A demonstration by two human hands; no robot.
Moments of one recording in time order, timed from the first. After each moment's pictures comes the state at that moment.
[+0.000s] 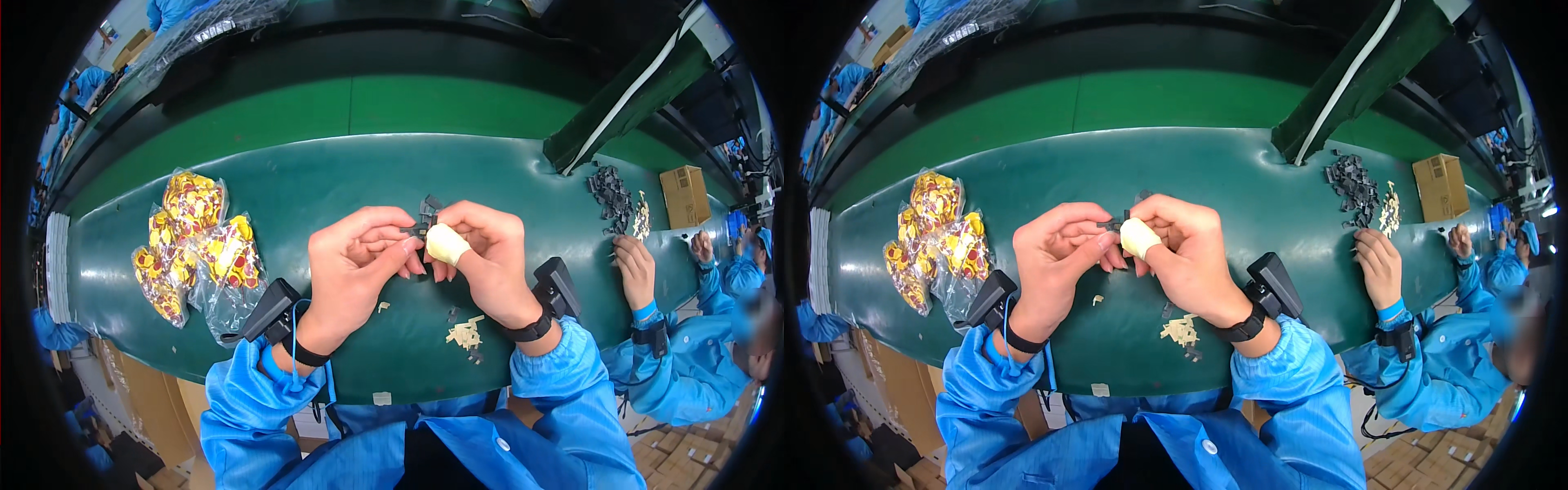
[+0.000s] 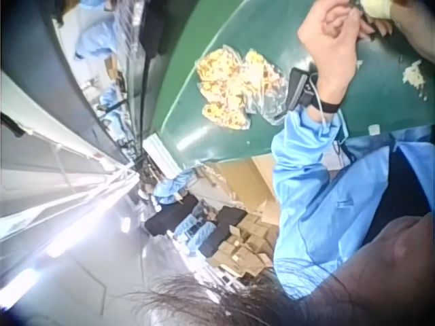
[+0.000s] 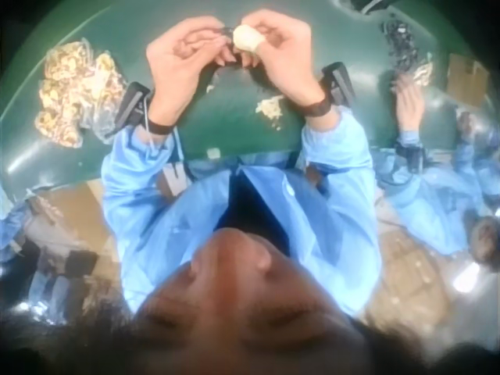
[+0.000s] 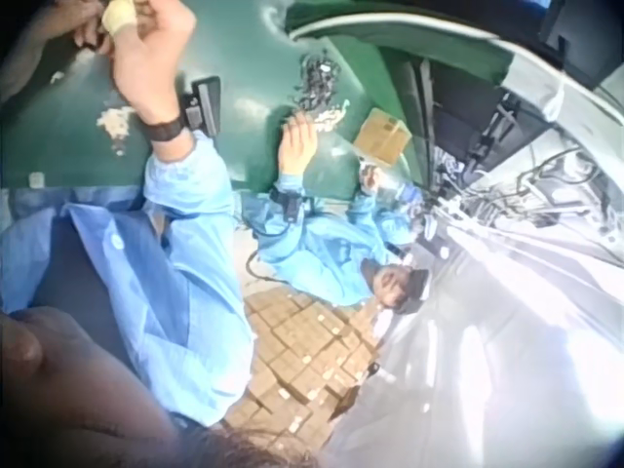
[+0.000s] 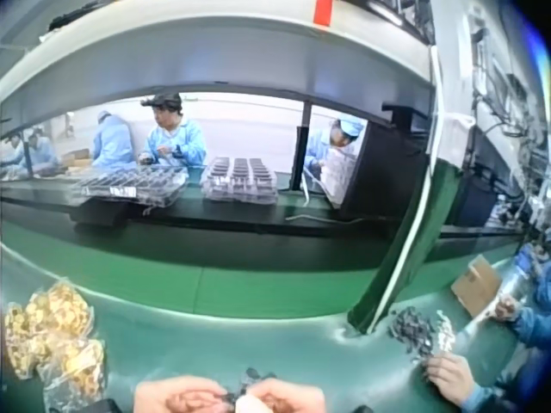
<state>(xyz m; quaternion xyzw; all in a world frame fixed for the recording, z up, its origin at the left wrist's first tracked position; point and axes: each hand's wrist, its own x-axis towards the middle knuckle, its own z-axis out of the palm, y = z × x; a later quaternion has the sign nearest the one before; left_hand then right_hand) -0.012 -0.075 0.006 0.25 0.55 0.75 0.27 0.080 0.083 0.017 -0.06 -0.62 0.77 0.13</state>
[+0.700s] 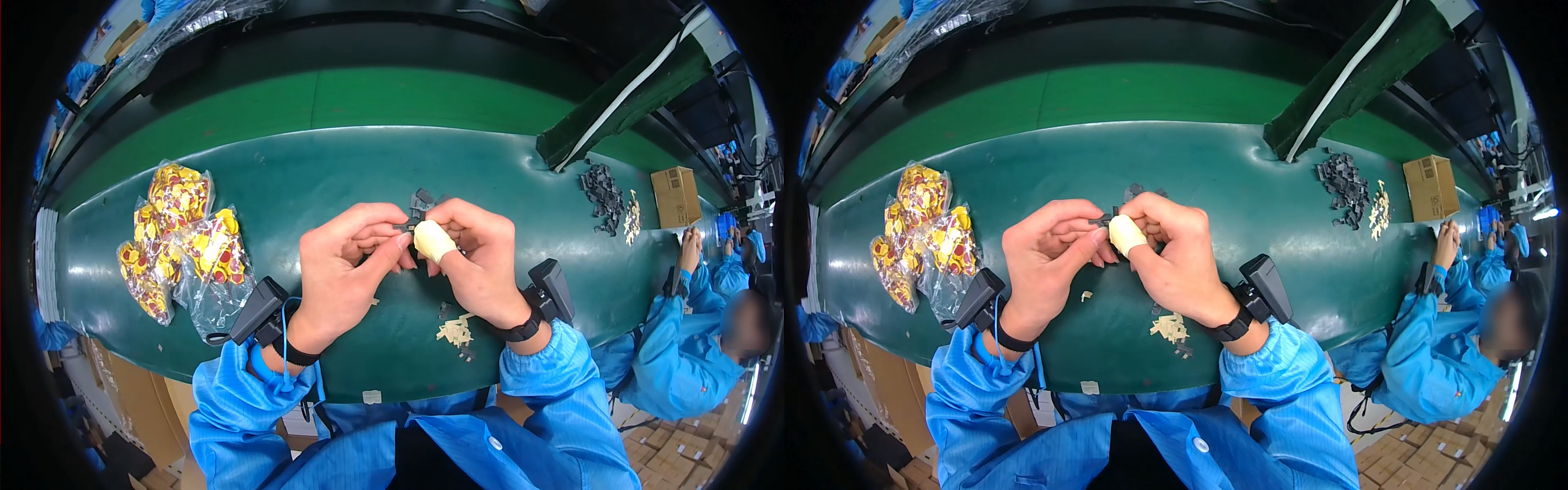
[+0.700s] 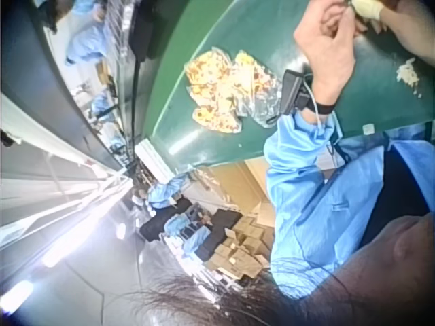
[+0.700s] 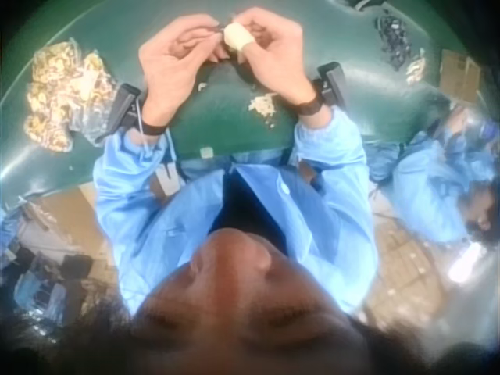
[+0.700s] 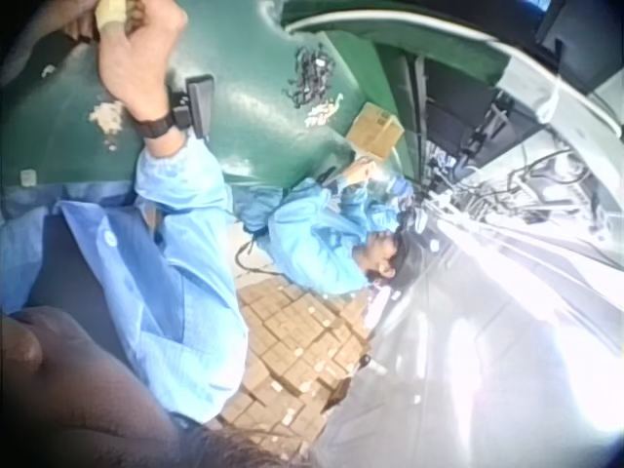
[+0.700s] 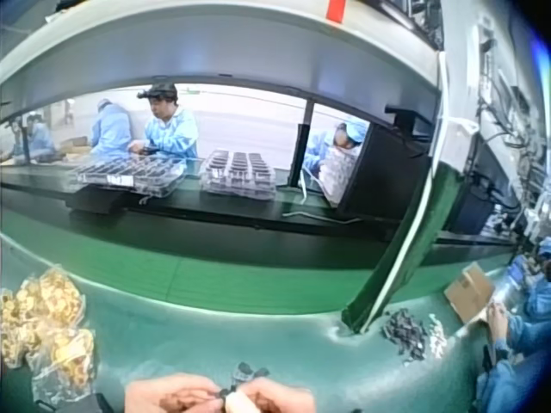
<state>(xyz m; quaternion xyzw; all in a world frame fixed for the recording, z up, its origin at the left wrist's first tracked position) -0.009 -0.076 0.005 0.26 0.57 0.73 0.26 0.080 0.078 0.010 -0.09 -0.71 0.69 0.15</state>
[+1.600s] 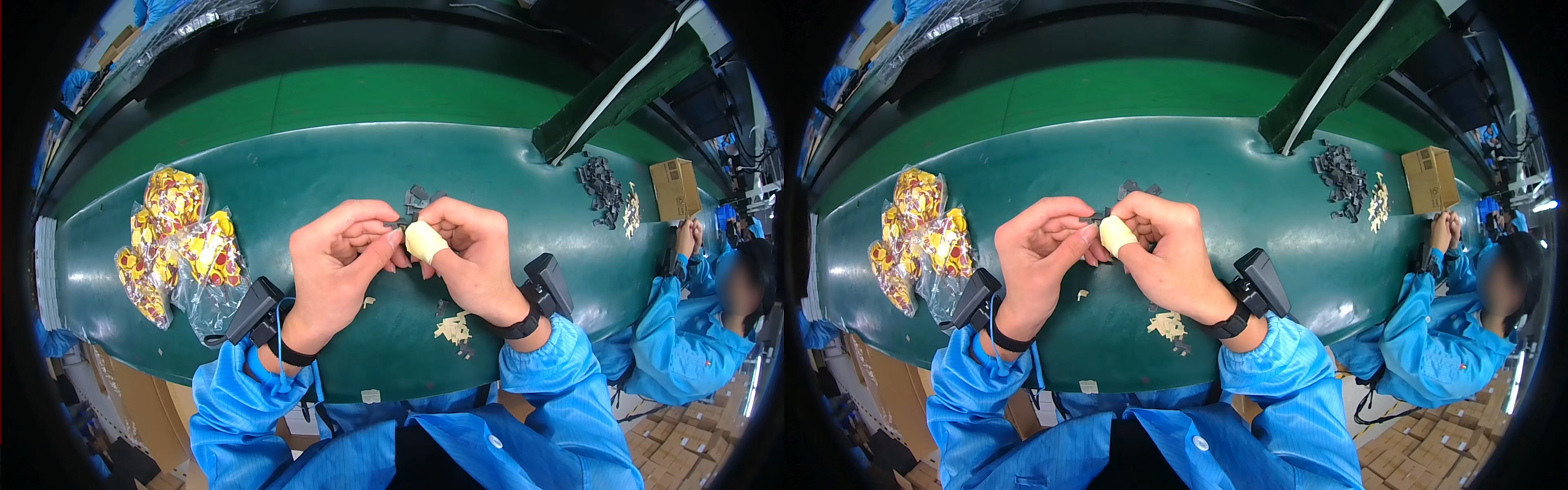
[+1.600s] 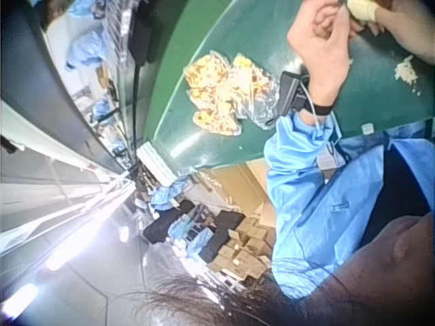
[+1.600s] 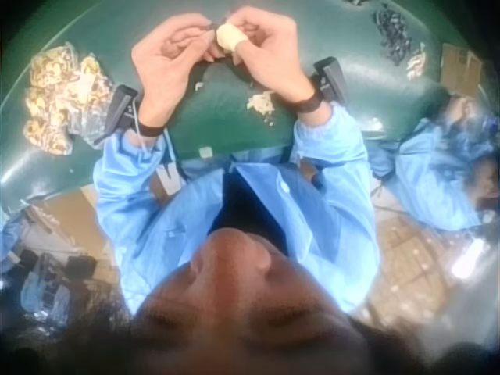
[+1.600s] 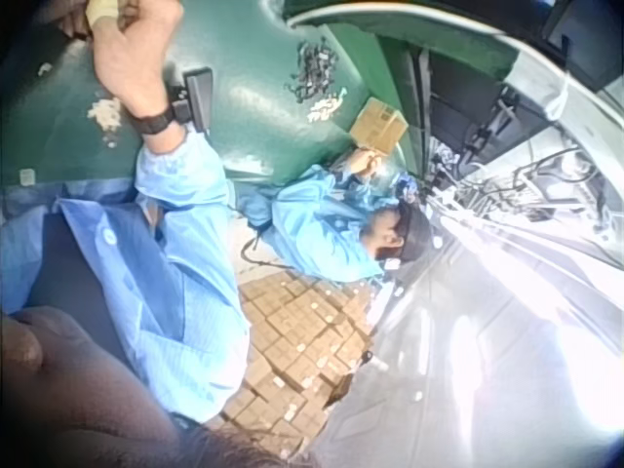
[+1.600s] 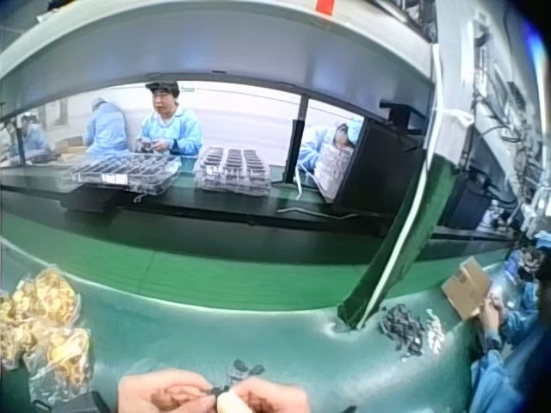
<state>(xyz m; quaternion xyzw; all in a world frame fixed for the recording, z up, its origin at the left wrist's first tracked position) -0.011 -0.075 0.004 0.26 0.55 0.75 0.26 0.080 0.076 0.015 -0.08 -0.68 0.72 0.14</state>
